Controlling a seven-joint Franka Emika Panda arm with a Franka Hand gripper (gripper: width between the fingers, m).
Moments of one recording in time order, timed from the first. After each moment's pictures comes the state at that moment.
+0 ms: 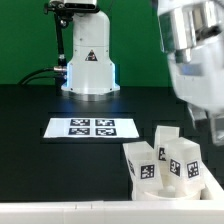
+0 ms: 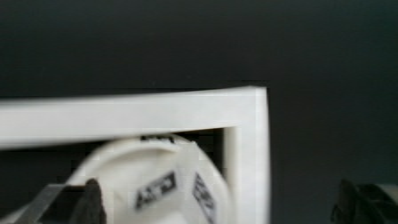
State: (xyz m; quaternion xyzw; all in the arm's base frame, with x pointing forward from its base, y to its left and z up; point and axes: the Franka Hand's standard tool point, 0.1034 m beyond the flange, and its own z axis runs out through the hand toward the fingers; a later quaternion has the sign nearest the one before) arm 0.636 0.128 0.115 -0.75 0.64 -0.01 0.14
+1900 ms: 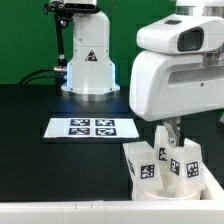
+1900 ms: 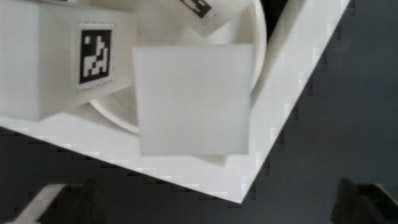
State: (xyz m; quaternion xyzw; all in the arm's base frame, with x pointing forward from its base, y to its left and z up) arm 0.640 0.116 0.096 -0.98 -0.17 -0.01 0.01
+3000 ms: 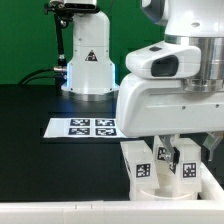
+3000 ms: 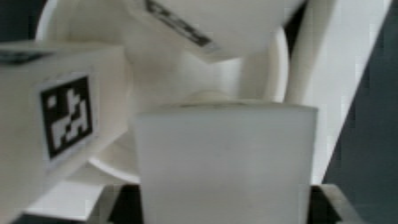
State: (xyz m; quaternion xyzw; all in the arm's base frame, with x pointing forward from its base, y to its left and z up) arm 0.636 0.106 0.072 -1.00 0.00 -0.02 0.01
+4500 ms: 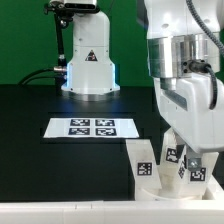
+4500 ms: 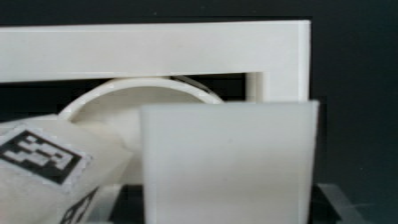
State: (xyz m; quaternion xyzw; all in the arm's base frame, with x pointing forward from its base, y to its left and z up) arm 0.638 0.103 0.071 -0.68 0.73 -0.01 0.09
